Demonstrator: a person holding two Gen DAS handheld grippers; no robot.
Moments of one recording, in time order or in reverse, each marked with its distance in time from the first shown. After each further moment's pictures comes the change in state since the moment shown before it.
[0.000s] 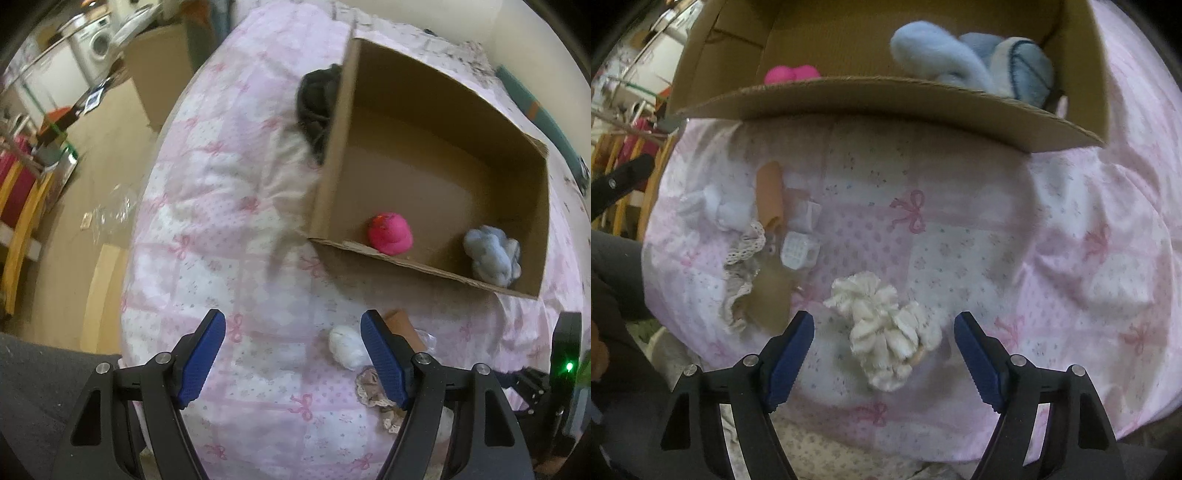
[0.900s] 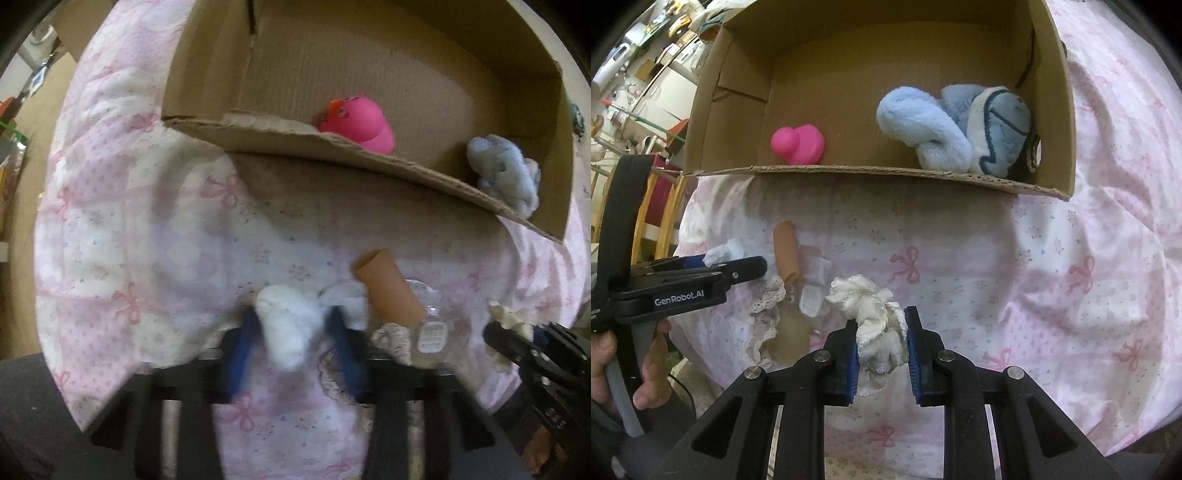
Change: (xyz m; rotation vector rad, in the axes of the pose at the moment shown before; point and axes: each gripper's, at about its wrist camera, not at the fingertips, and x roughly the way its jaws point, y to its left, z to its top) left arm 0.093 -0.045 -0.006 0.122 0.300 -0.100; right arm -0.034 -0.011 0.008 0.069 -0.130 0.076
